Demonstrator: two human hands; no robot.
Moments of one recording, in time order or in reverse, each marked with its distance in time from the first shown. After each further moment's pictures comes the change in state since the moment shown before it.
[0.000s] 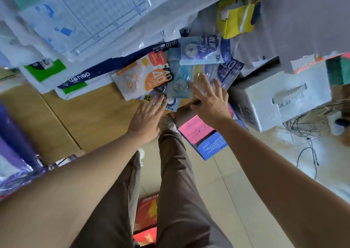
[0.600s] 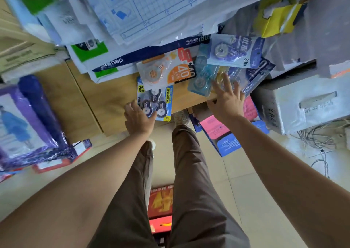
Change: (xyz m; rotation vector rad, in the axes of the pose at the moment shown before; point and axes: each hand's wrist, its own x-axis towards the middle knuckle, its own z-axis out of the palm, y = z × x) left_hand -0.060 -0.037 0.024 -0.690 0.254 -0.958; right_hand 0.002 -0.047 0.006 -0.023 0.000 0.119
